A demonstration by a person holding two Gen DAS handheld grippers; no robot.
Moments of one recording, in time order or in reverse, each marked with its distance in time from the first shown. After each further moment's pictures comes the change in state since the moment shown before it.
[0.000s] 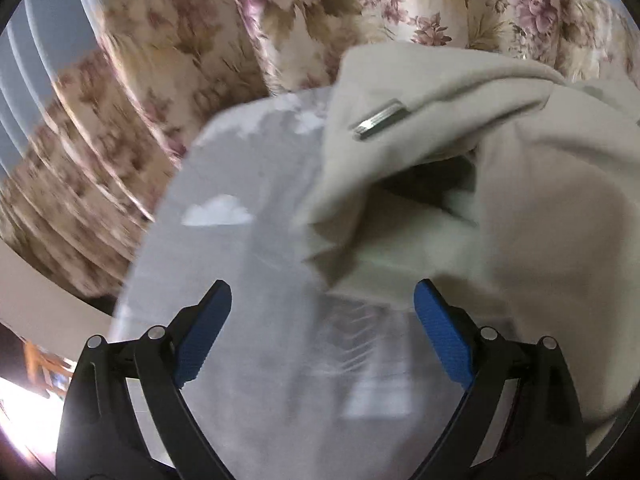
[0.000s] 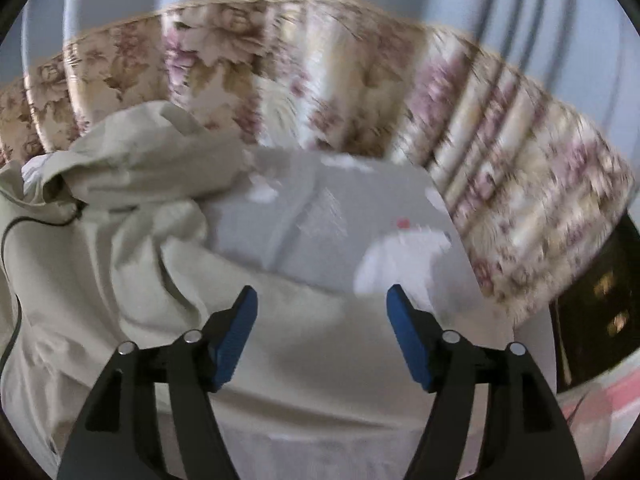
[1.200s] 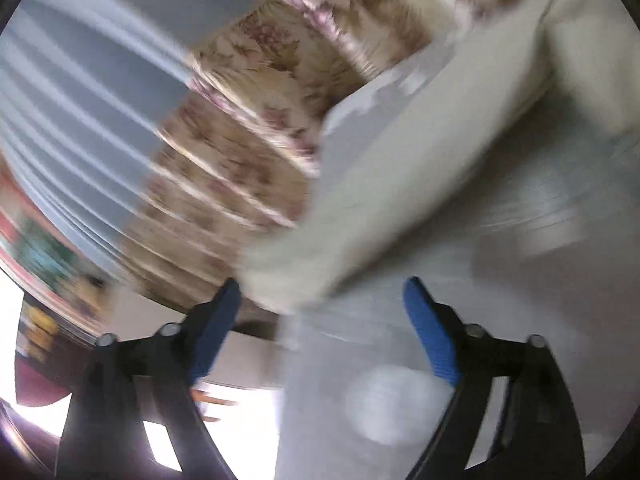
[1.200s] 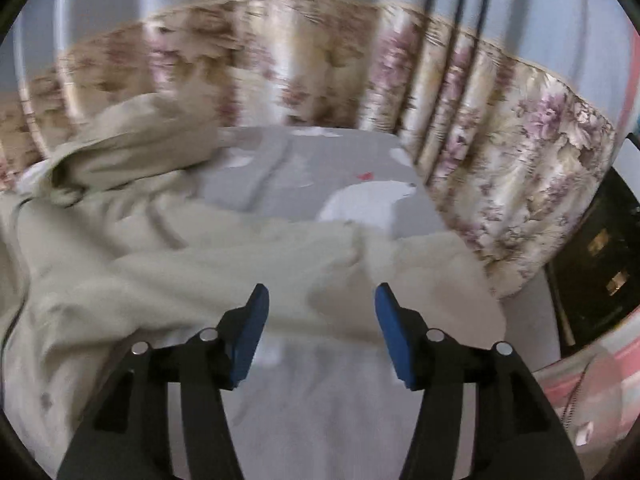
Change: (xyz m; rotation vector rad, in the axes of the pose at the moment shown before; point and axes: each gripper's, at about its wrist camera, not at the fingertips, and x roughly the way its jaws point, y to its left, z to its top) left arm -0.067 0.027 -0.069 0.228 -0.031 0.407; right arm -0.065 -0.026 -0.059 0.032 -0.034 0.053
